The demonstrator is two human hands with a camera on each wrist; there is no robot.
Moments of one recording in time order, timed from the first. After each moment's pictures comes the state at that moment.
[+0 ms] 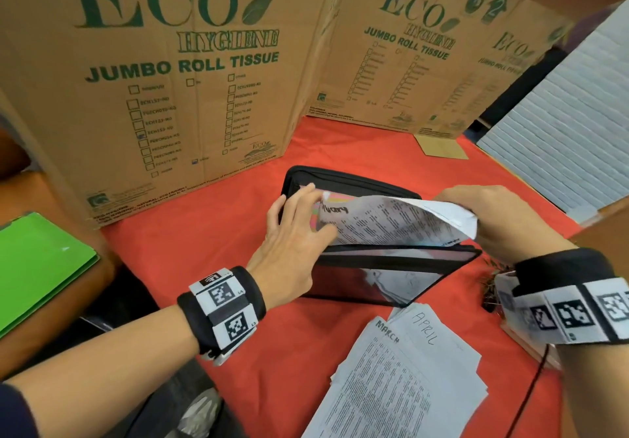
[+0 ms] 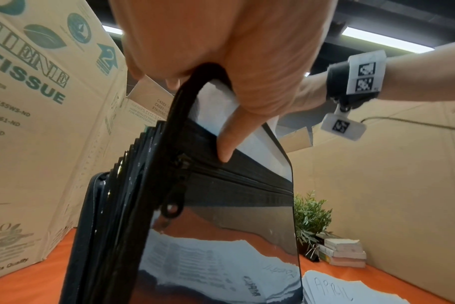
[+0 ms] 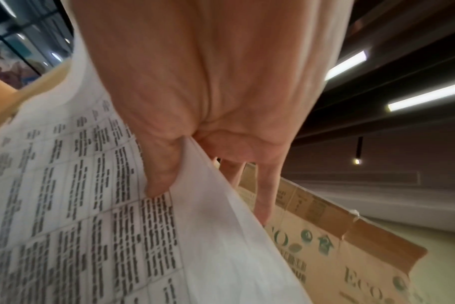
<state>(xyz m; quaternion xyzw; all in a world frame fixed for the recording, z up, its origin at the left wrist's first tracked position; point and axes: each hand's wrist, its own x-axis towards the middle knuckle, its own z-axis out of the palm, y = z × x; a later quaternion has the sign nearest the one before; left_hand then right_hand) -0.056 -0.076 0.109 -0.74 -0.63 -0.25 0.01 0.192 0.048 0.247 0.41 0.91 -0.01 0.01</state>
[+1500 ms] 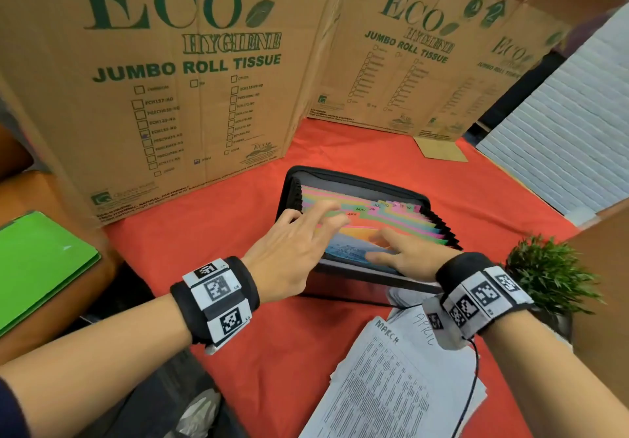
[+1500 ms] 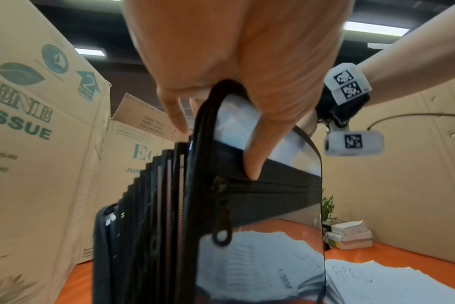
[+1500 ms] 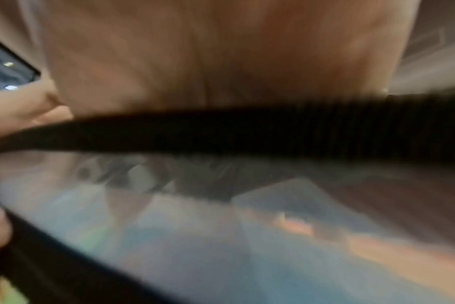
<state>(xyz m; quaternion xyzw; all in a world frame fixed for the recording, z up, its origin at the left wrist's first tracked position) -0.070 -0.075 0.114 -0.81 -0.55 -0.20 0.00 0.149 0.037 0.159 0.48 0.82 -0.24 0.20</state>
